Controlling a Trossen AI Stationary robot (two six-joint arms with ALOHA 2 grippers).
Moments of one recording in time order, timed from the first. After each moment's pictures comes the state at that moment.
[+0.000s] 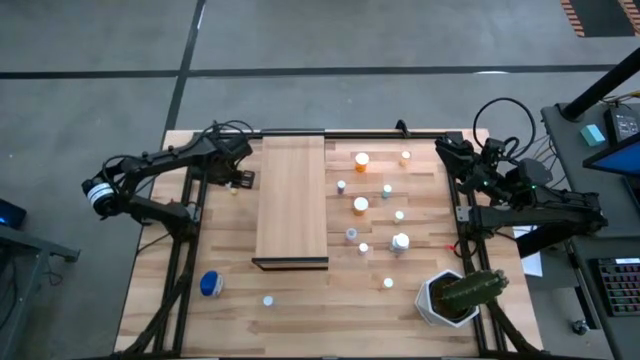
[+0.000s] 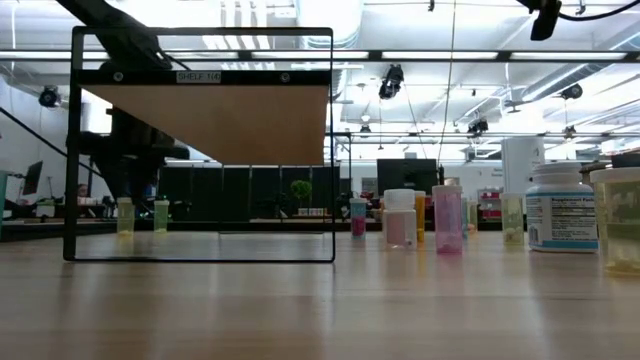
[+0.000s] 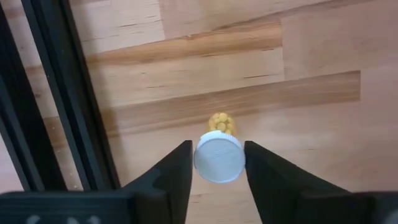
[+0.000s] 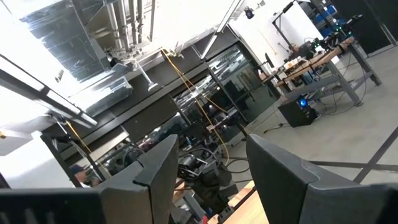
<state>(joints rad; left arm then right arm) 0.73 1.28 0.79 -0.98 -0.15 -0.68 -0.07 0.40 0.55 0.19 0.39 0.50</state>
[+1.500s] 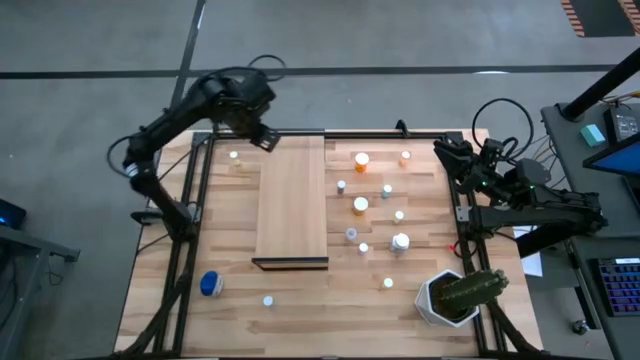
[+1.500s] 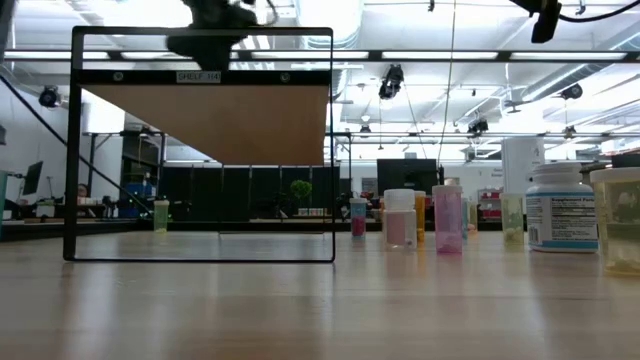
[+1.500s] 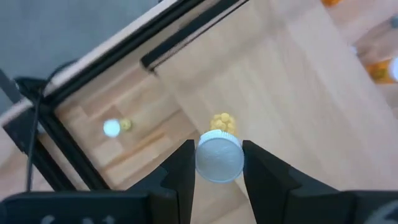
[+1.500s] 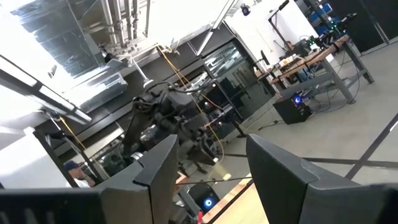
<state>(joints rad) 0.57 1.63 1.95 -1.56 -0.12 -0.38 -0.07 0.40 0.55 0.17 0.39 0.50</state>
